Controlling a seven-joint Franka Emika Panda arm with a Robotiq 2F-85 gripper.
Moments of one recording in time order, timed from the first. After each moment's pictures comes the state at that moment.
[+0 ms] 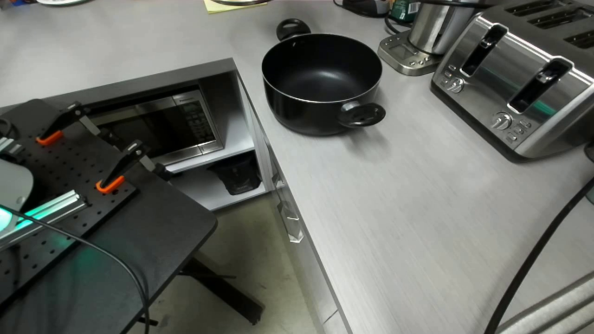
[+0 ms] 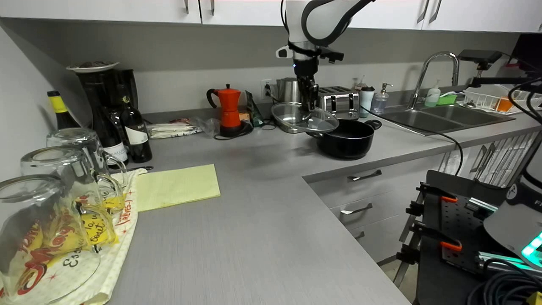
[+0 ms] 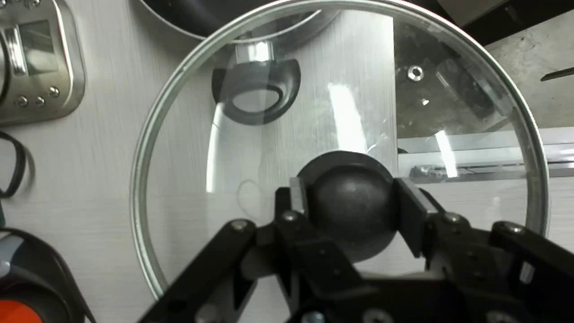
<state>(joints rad) -0.08 0.27 0.01 -1.88 -0.31 2.13 -0.74</state>
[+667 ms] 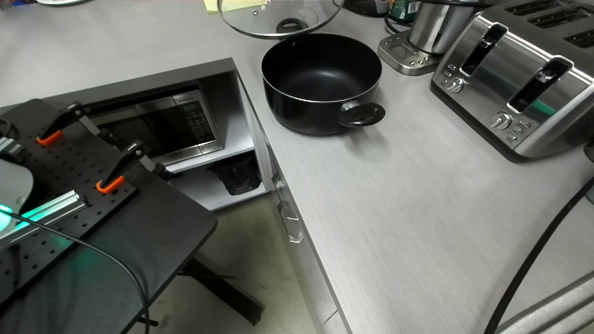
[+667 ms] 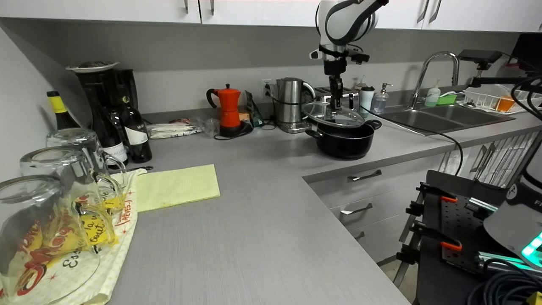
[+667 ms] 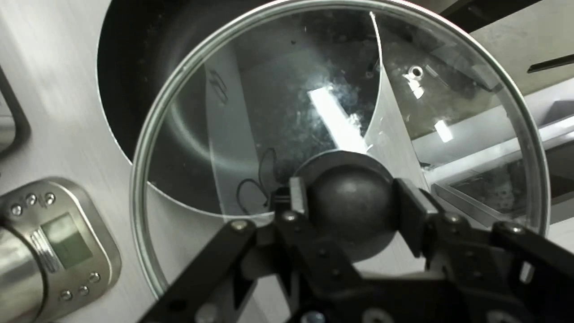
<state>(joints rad) -0.21 0.25 -0.10 -1.94 -0.21 2.12 -0.73</state>
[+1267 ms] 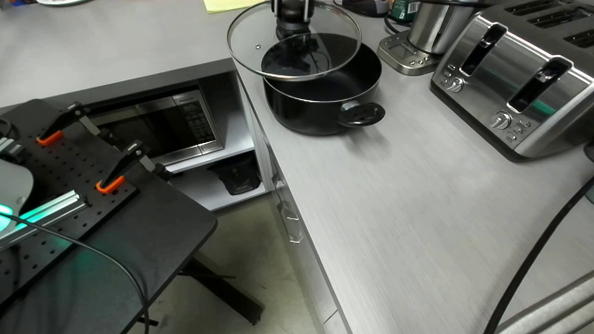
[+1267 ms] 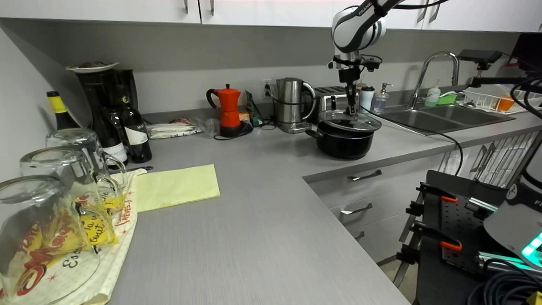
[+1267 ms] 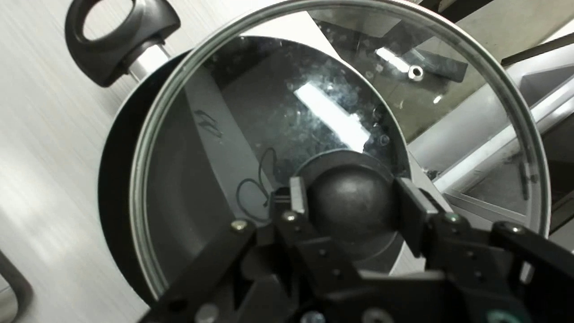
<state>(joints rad) -0.30 0.33 -0.16 -1.90 -0.13 2.03 -0.66</state>
